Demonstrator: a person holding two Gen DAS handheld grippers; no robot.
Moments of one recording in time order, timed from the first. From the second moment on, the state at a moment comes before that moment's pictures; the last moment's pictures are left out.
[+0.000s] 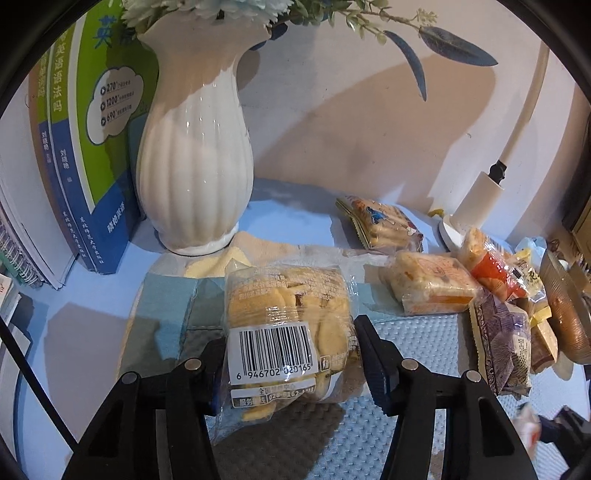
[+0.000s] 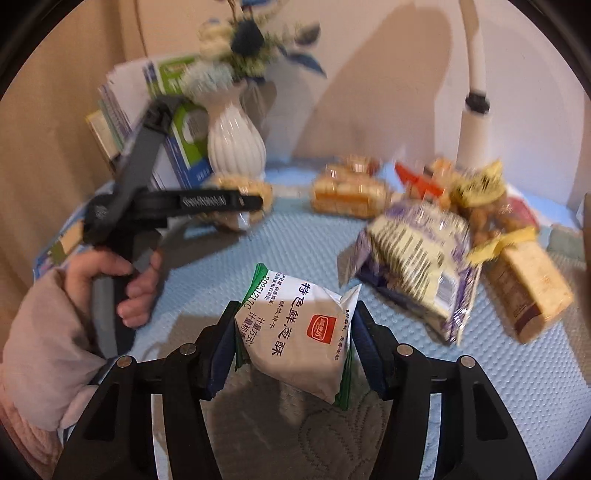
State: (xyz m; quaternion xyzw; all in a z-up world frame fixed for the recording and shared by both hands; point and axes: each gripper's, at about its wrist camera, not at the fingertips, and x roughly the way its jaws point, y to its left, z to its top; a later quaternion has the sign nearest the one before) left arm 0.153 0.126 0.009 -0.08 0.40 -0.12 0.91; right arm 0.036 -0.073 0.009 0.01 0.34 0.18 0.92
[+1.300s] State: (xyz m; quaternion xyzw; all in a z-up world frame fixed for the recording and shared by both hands) left arm 0.116 0.017 0.097 -0.08 0.35 -0.17 0.92; right arm 0.034 -0.205 0.113 0.08 0.25 0.16 0.95
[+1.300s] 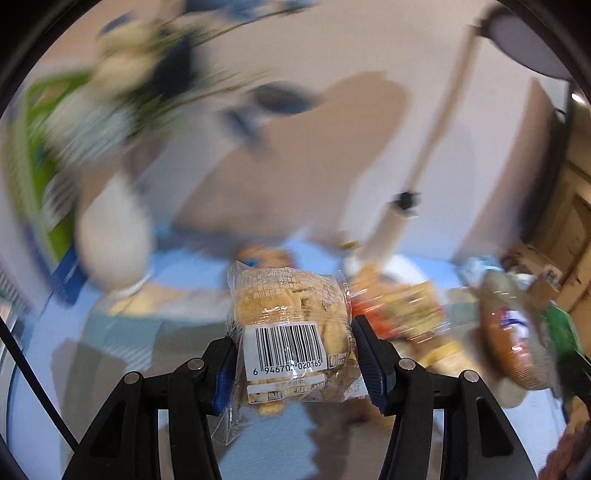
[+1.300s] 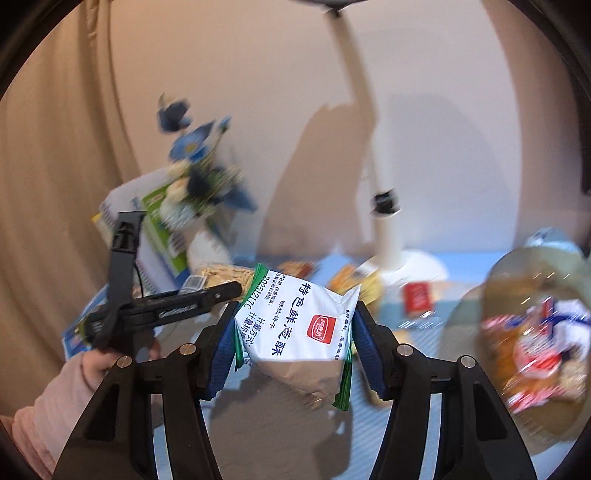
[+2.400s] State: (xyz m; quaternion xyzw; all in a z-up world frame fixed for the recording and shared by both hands) left arm 0.143 -0.270 0.103 0.09 0.38 -0.30 0.87; right arm 0.098 -0.446 0.088 0.21 0.33 -0.06 0.92
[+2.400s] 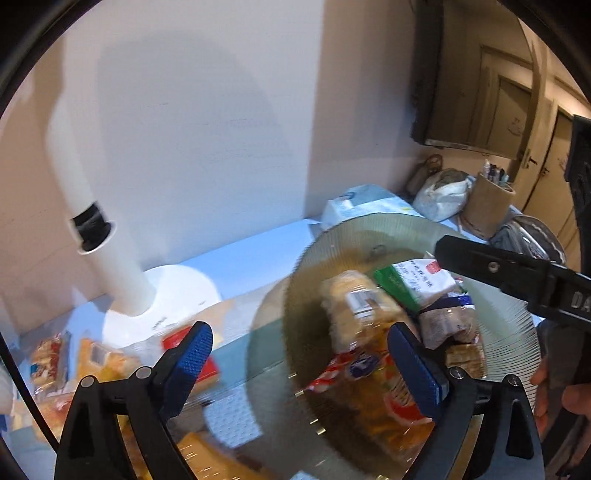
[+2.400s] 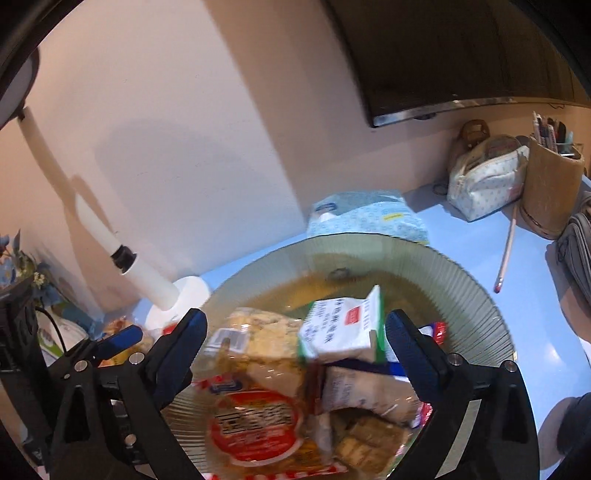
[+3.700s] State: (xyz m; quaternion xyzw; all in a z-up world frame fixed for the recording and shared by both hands) left arm 0.118 -0.051 0.022 0.03 0.44 -0.21 0.87; right arm 0.098 -0.235 -0.003 0.14 0.42 0.07 0.90
